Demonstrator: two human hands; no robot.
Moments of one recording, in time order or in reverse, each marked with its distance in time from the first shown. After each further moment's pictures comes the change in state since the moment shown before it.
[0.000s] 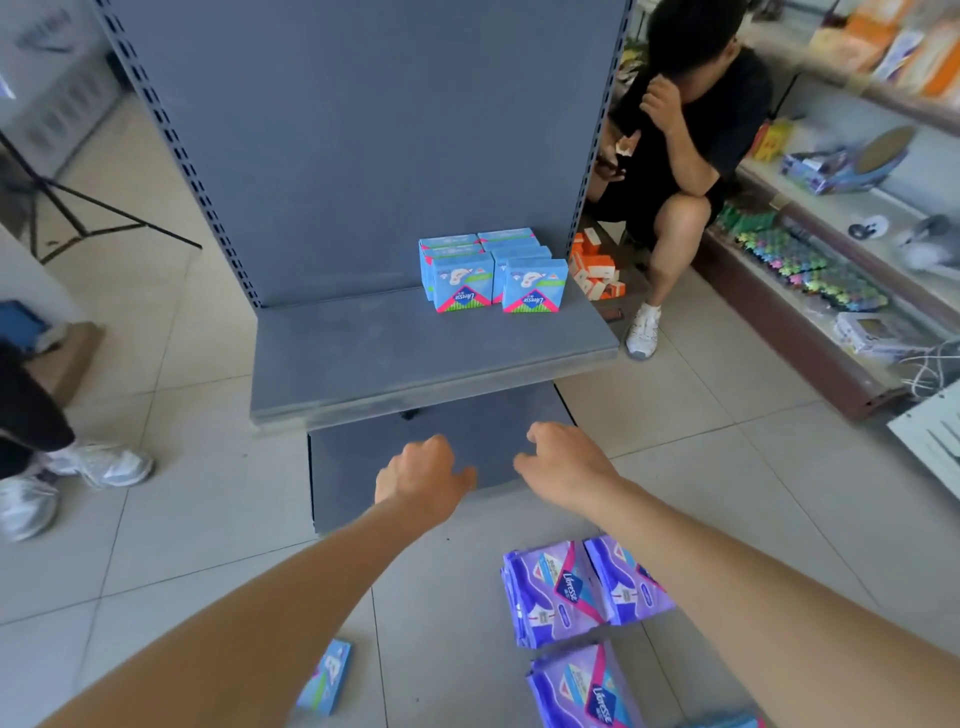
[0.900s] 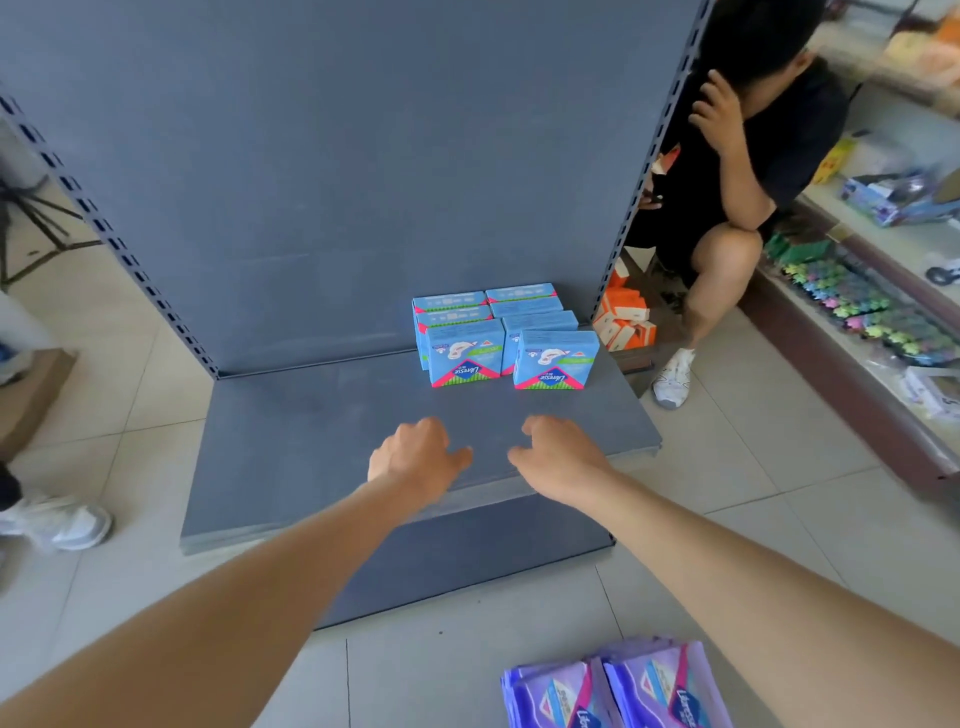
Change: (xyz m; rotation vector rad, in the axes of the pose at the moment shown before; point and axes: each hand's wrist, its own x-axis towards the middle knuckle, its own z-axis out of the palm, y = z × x) left_hand 0.215 0.047 -0.064 -0.063 0.008 -0.062; right_hand 0.214 -0.018 -0.066 0.024 -0.033 -0.028
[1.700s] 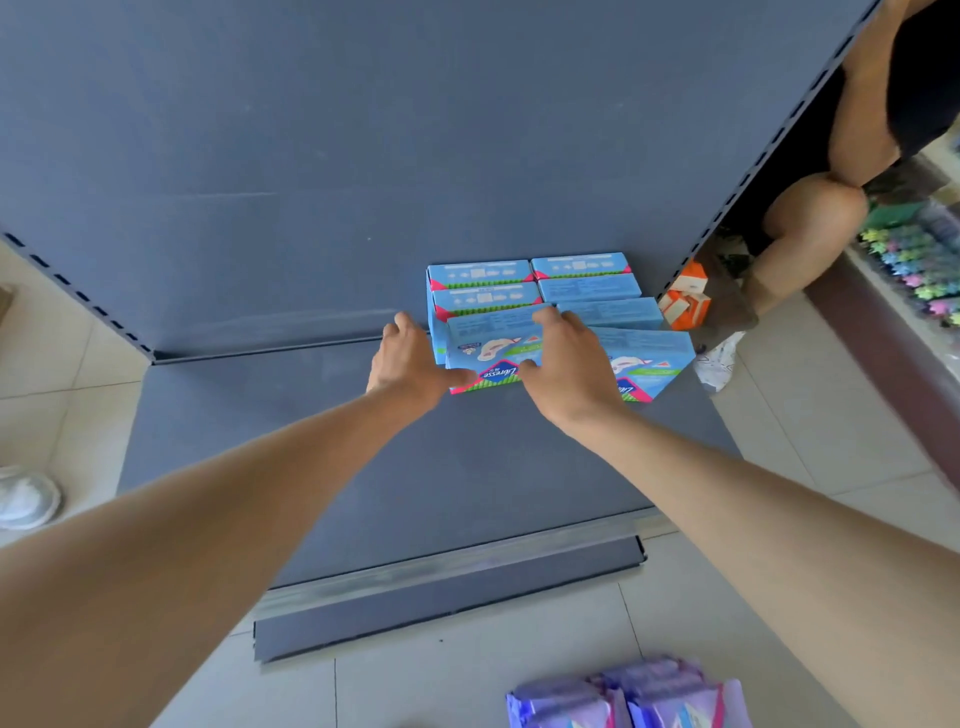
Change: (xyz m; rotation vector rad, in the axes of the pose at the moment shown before) left_hand 0.204 -0.018 -0.002 -0.332 0.104 -0.043; right_hand 0.185 -0.033 0.015 0.014 0.249 -0.097
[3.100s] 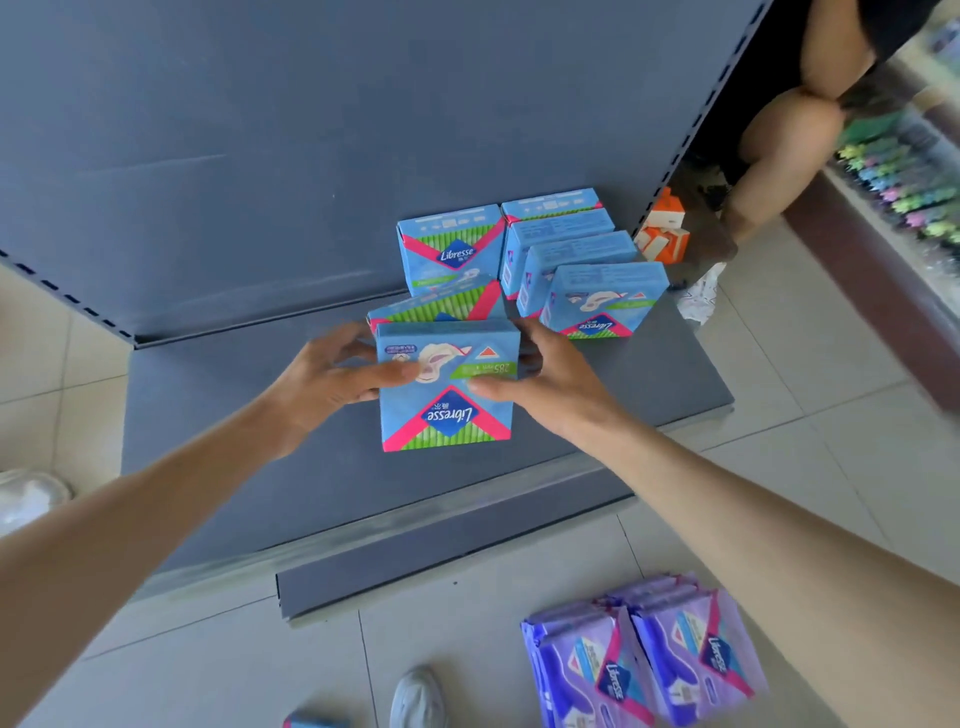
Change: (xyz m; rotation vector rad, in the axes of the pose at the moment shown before) left_hand -0.048 -0.065 -0.047 -0.529 -0.453 0.152; right_hand -0.058 0.026 0.025 0.815 -0.201 0.118
